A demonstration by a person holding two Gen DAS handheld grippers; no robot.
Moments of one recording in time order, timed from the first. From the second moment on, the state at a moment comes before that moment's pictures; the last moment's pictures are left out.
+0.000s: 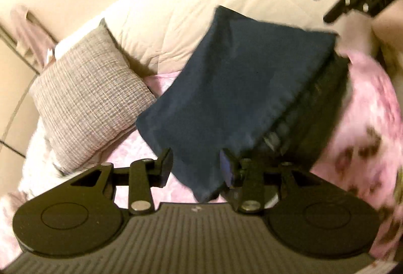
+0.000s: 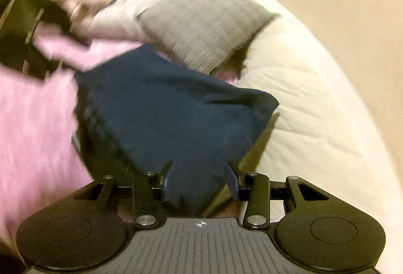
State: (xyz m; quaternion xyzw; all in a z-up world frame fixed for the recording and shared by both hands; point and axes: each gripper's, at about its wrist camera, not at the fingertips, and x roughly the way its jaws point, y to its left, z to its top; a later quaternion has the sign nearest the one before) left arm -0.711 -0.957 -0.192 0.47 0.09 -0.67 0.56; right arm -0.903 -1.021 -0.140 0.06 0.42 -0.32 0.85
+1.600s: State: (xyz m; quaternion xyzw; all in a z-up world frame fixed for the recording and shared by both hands) left arm -0.716 -0.903 -0.135 0.32 0.32 -0.56 0.69; right arm -0.932 -0.982 -0.098 0.34 0.34 -0.43 0.77
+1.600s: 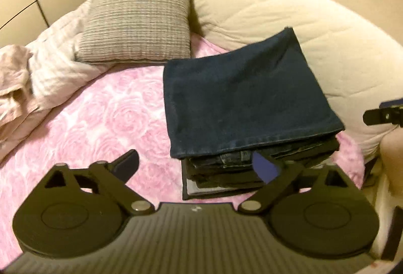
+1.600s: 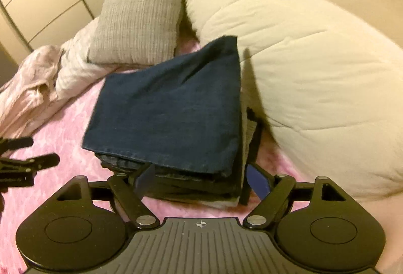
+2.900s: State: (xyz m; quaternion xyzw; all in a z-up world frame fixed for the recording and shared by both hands) left arm -0.758 -0.719 -0.064 0.25 0.32 -0.58 0.70; right arm -0.922 -0.760 -0.017 0.28 0.31 -0.49 0.76
